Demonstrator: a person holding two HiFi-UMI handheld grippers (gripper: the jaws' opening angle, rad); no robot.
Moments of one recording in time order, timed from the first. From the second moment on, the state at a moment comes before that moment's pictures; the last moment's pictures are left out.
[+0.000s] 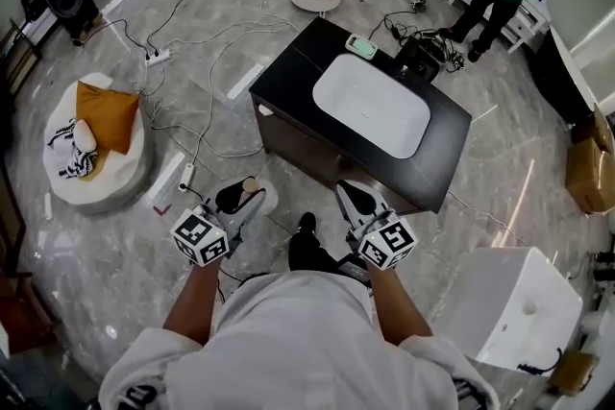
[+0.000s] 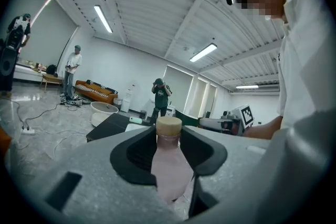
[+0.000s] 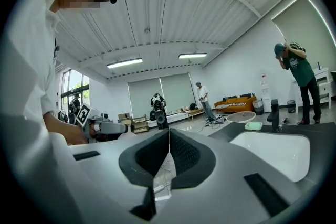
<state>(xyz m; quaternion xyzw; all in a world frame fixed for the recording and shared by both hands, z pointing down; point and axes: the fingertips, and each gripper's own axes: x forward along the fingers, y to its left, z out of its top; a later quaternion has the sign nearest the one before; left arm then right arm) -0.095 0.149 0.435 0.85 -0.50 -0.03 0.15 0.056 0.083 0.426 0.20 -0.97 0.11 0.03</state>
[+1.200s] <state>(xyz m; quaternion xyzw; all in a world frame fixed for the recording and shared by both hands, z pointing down) -0.141 -0.094 0.407 0.83 -0.53 -0.05 0.15 0.047 -0.156 0.433 0.19 -0.97 0.12 0.02</state>
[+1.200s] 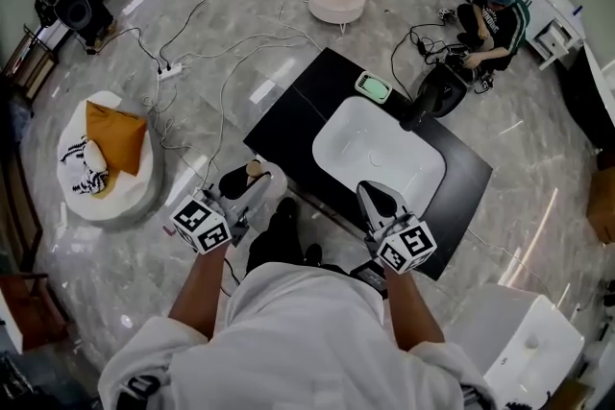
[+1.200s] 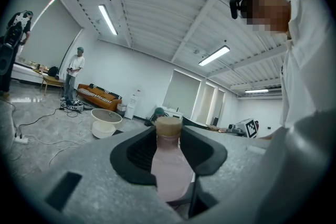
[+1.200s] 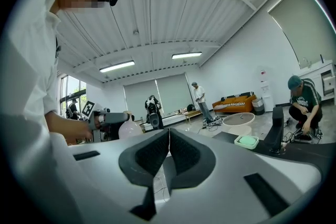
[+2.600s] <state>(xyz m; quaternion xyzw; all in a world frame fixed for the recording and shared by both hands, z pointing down) -0.217 -0.415 0.456 0.94 -0.33 0.02 0.12 -0.047 -0.381 0.417 0.43 -0.90 0.06 0.02</state>
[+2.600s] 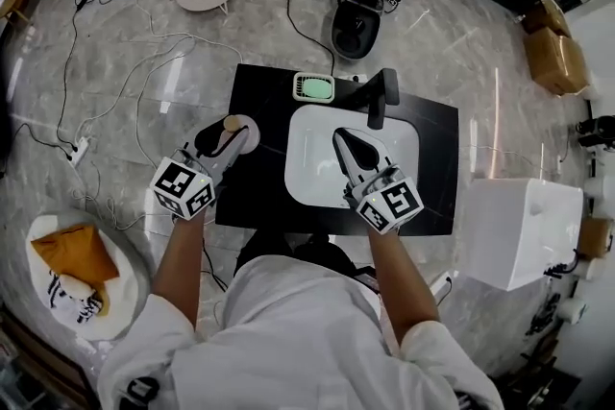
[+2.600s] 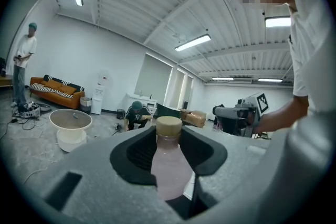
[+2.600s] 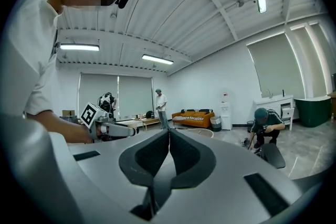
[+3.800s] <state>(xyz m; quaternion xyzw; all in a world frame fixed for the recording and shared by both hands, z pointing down) -0.184 -0.550 0.579 0.92 -0.36 0.08 0.13 -0.032 -0.485 0.514 0.48 -0.87 0.12 0.05</state>
